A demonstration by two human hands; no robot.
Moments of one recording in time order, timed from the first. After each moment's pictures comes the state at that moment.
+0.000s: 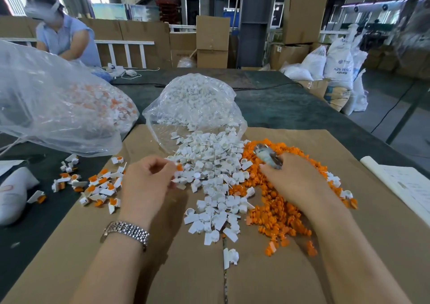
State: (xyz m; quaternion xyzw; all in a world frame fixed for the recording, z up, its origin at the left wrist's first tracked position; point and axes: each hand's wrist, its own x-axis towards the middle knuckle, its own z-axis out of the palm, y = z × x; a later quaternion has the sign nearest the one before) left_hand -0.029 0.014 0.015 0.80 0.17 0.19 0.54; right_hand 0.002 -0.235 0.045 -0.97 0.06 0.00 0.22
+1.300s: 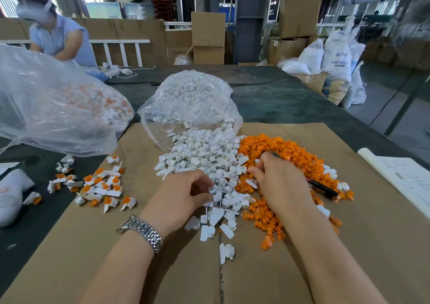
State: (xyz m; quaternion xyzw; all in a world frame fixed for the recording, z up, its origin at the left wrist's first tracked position) left_hand -0.022 -0.010 -0.007 0.93 -0.09 0.03 0.35; right_hand 0.007 -0.227 0.000 -0.97 -0.05 -0.18 0.14
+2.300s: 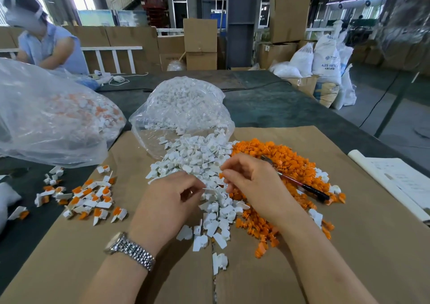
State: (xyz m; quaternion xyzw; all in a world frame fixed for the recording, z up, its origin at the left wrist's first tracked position) left_hand -0.035 -0.016 0.001 0.92 -0.14 0.22 0.28; right_hand -0.003 -0.219 0.012 -0.82 -0.16 -0.04 0.54
